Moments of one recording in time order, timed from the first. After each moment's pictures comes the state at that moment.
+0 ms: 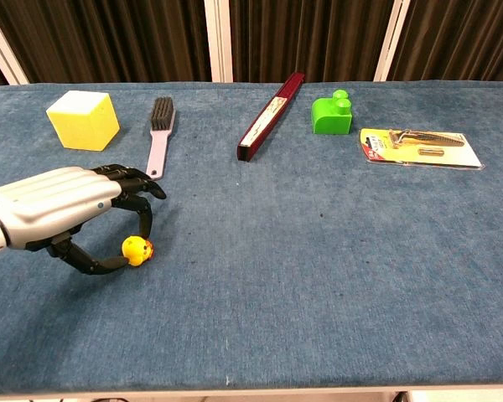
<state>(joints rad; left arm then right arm) -0.51 -1.59 -0.01 -1.50 1.47 1.01 0.35 0.09 -1.04 0.06 -1.61 -1.52 1.49 0.13</state>
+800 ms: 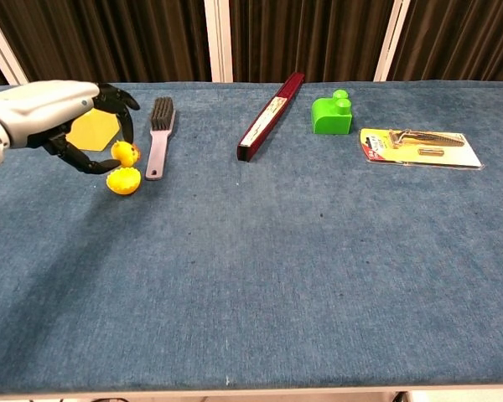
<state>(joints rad) -0.61 -1.57 -0.20 -1.42 1.23 0.98 0.33 0.09 -1.04 0.07 -1.59 -1.51 1.48 0.14</state>
